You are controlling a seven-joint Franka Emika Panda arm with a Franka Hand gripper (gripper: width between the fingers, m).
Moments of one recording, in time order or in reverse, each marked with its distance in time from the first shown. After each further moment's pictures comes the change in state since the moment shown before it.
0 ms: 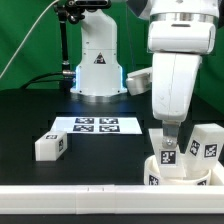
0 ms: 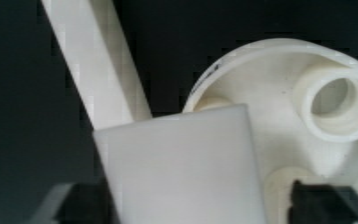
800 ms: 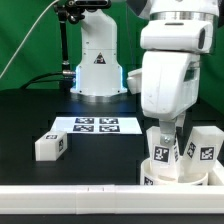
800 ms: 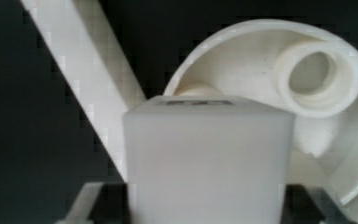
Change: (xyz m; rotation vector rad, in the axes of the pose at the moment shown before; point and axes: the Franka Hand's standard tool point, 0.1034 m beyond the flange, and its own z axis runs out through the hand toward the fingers) arm 0.000 0.001 -0.001 -0.001 0.003 0.207
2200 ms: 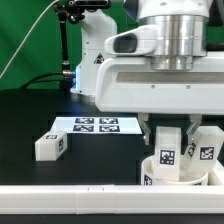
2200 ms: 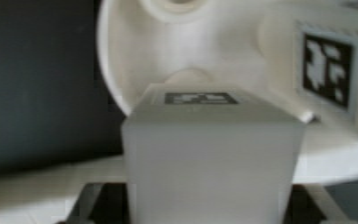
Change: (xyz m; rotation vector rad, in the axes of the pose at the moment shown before) arm -0.005 0.006 0.005 0.082 0.049 1.451
